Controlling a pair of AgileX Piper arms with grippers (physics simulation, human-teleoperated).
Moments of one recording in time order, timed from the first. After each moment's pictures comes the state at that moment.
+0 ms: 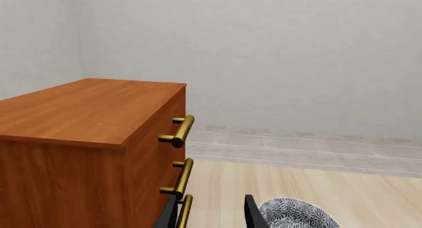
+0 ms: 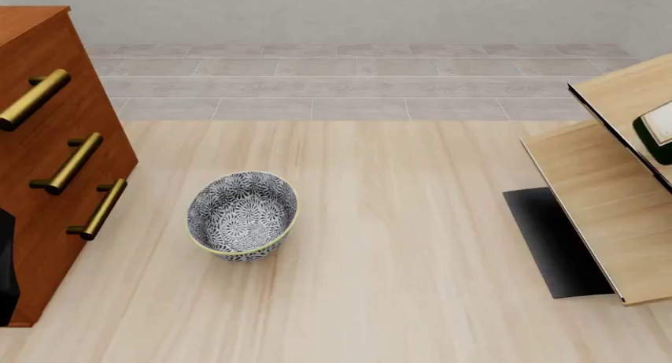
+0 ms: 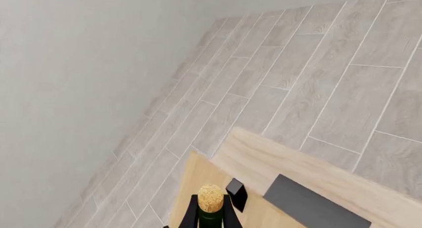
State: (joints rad) left arm 0.10 0.00 -0.10 -0.04 -0.04; right arm -0.66 1.16 -1.24 0.41 0.58
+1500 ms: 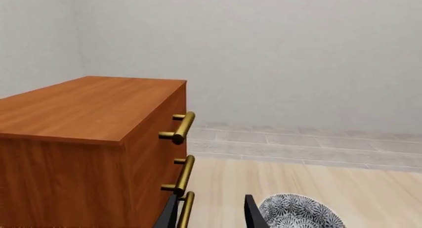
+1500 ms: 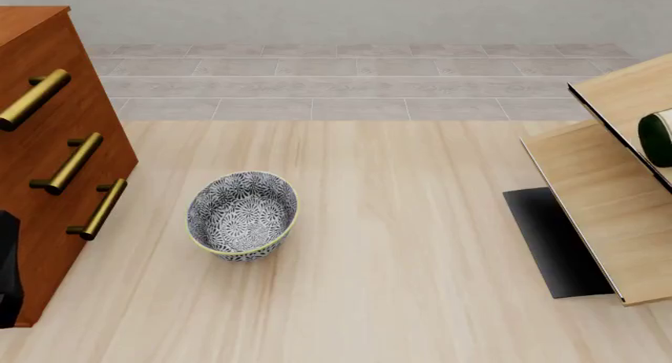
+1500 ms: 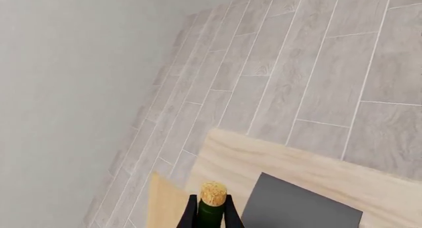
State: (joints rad) left arm 0.10 0.00 -0.08 -0.04 -0.03; right arm -0.78 1.31 -1.16 0.27 0.56
